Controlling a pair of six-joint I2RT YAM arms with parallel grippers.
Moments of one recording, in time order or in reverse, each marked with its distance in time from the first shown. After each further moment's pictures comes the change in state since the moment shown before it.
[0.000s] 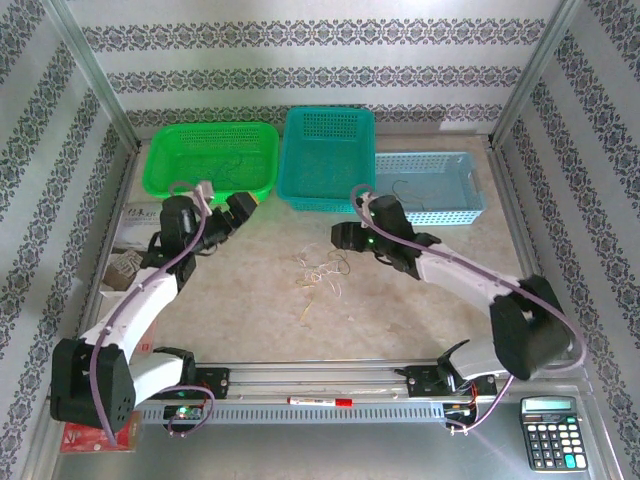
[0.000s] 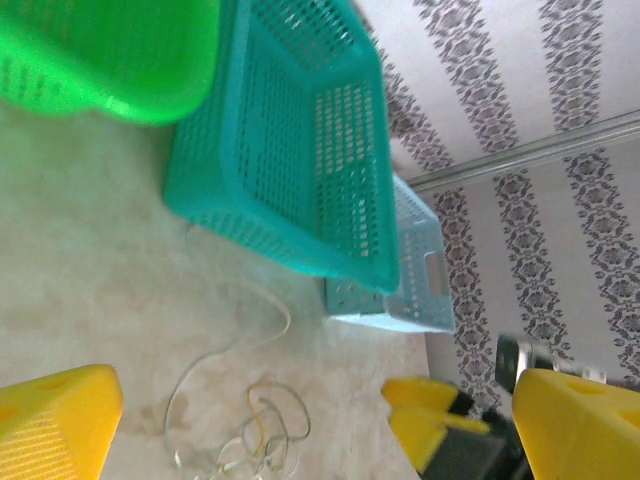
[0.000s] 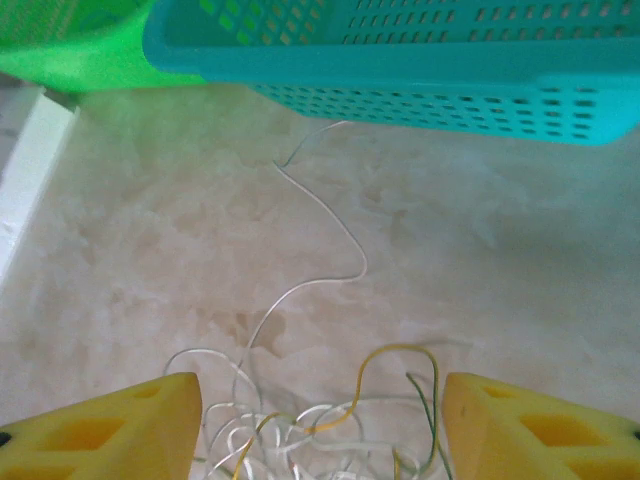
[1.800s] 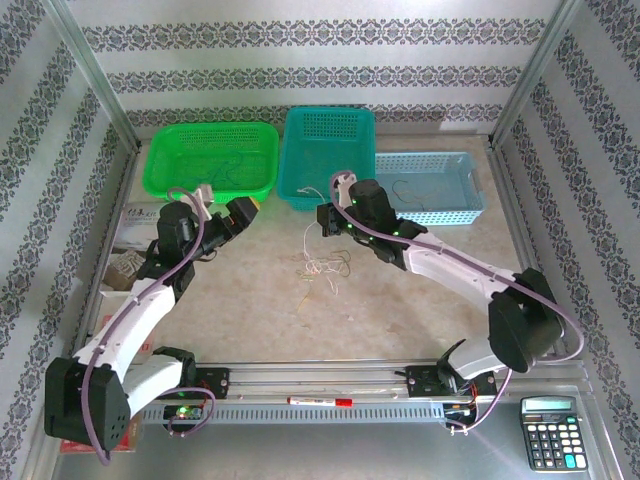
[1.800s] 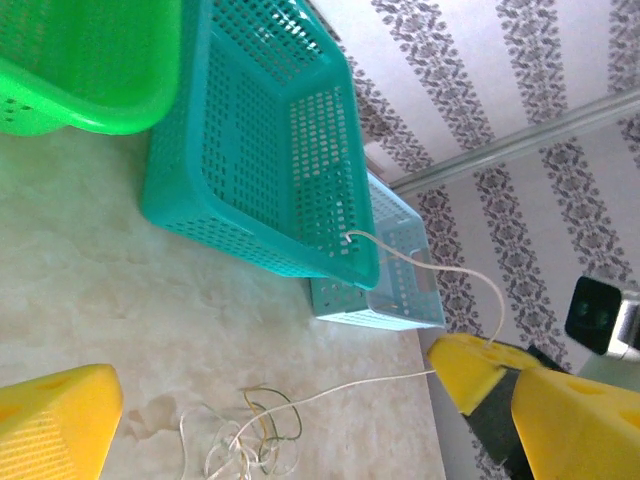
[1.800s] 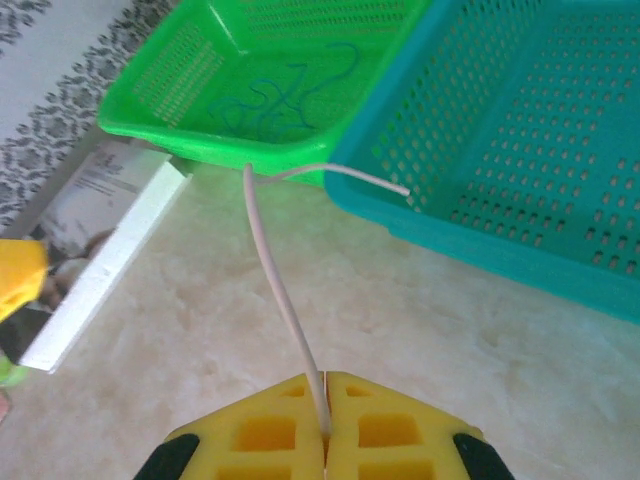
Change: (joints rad) left arm -0.031 -0.084 0.002 -0.009 -0.016 0.050; right arm 0.109 -0.014 0.159 0.055 0.039 -0.061
